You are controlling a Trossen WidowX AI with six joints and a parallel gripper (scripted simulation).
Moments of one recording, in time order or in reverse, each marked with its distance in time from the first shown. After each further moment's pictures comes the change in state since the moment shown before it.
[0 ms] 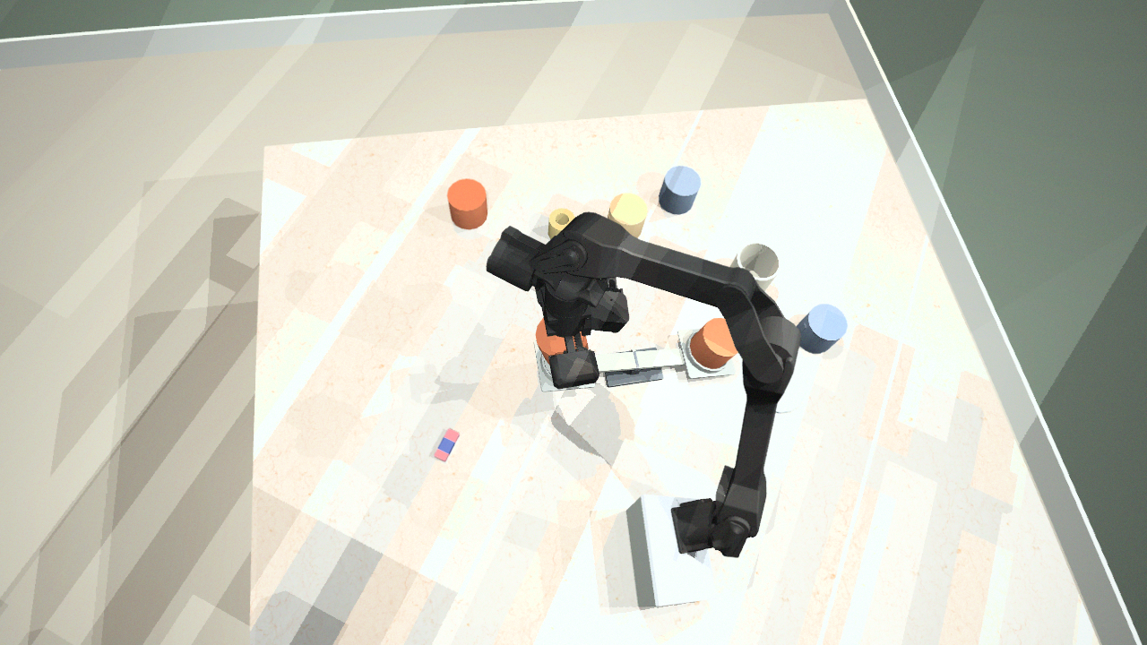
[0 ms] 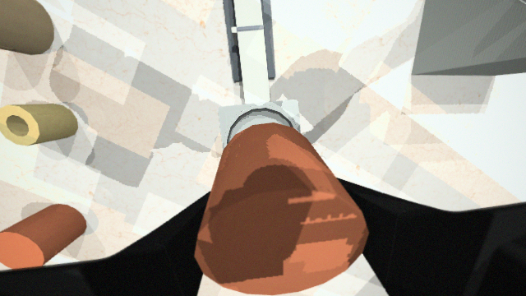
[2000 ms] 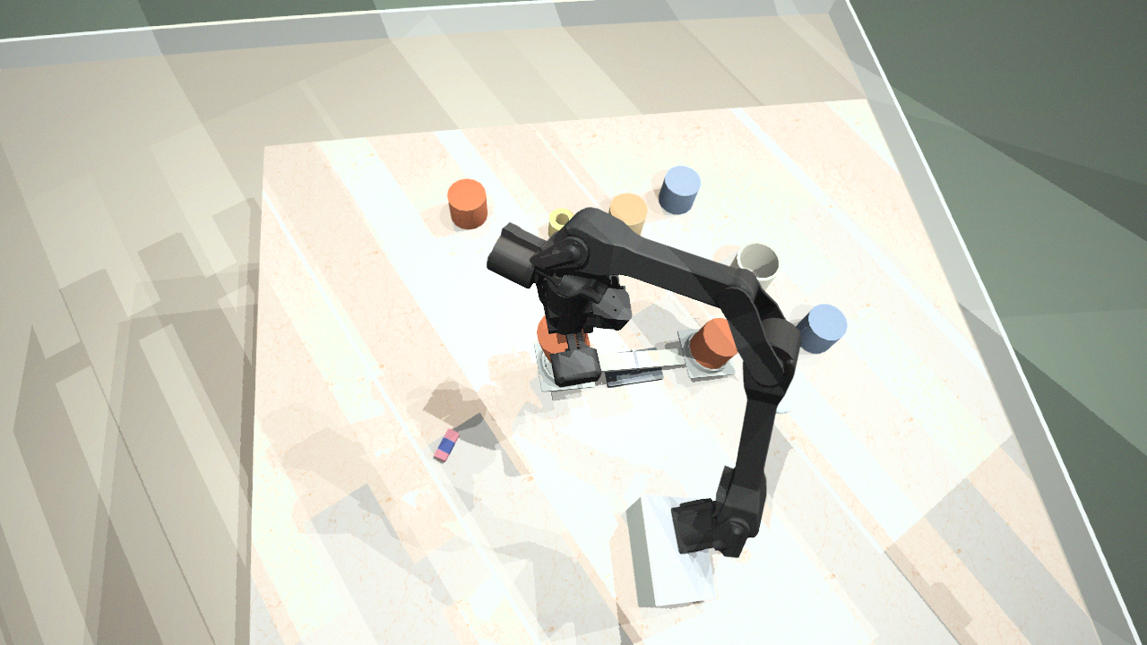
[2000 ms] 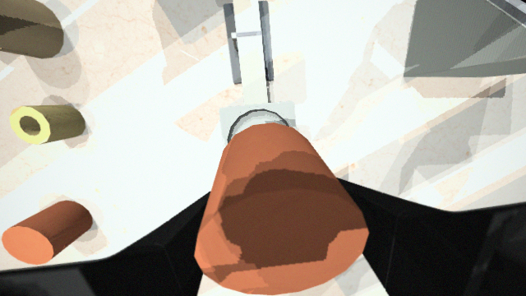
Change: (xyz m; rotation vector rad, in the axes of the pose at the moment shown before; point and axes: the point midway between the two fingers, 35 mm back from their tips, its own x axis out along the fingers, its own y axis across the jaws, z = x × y) arm -0.012 -0.002 0.001 0.001 0.000 0.001
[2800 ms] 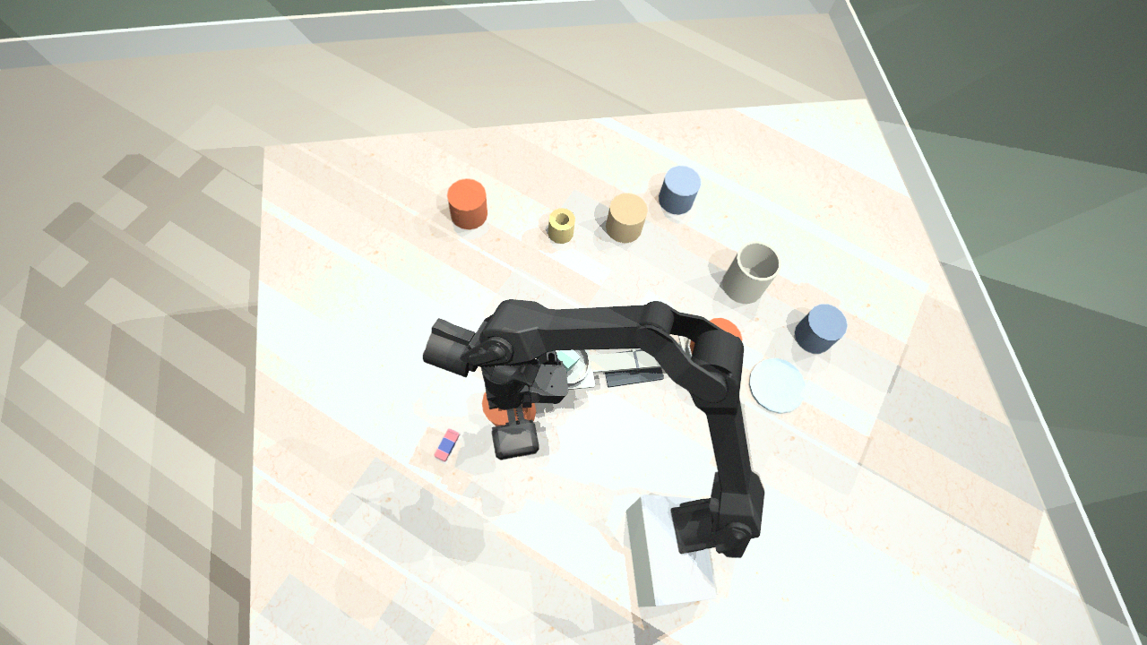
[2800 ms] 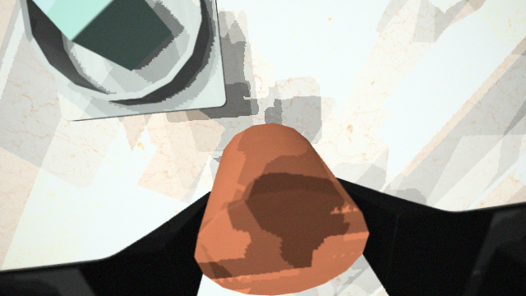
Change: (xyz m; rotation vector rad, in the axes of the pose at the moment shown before) arm 0.088 -0.061 -0.094 -0.008 0.002 0.001
